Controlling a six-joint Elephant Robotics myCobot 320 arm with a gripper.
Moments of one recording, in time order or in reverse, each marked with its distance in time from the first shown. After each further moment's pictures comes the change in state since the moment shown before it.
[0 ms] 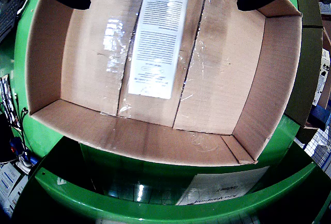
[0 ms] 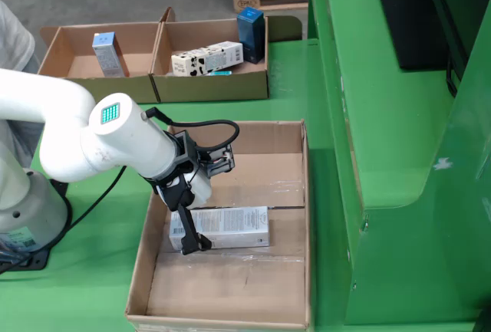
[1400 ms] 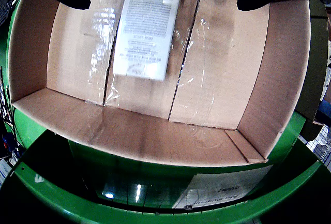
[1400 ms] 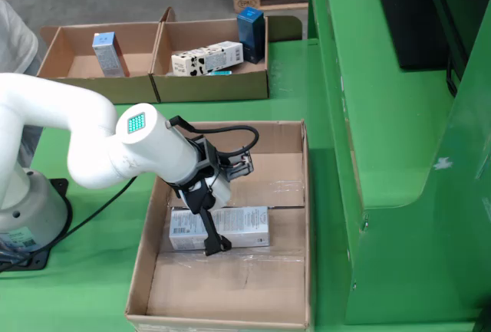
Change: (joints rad) arm 0.020 -0.224 0.100 0.144 0.011 0.012
